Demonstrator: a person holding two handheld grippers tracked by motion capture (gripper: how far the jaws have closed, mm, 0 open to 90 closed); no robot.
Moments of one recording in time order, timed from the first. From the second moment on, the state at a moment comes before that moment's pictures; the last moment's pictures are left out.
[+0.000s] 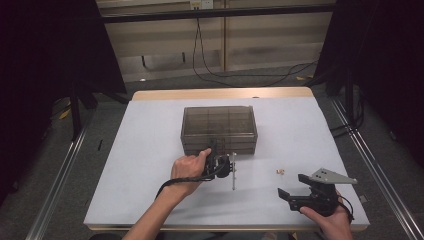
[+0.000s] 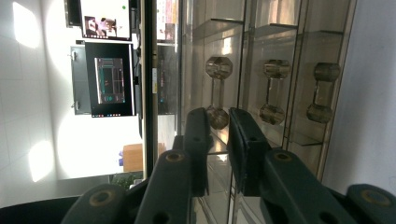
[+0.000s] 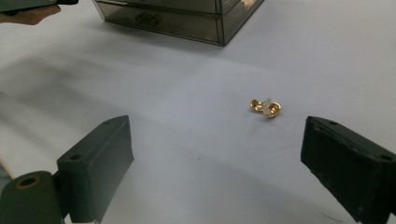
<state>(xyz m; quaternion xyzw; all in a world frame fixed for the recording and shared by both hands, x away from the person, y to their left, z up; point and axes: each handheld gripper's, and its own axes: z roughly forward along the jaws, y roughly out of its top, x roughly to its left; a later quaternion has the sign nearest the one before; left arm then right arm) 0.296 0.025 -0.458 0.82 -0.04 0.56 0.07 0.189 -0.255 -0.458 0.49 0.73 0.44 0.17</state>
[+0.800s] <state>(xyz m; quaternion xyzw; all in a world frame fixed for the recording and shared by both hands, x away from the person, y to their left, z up) 0.292 0.020 -0.463 0.80 -0.06 0.59 0.05 0.189 -0.255 -0.459 0.49 0.73 0.44 0.17</state>
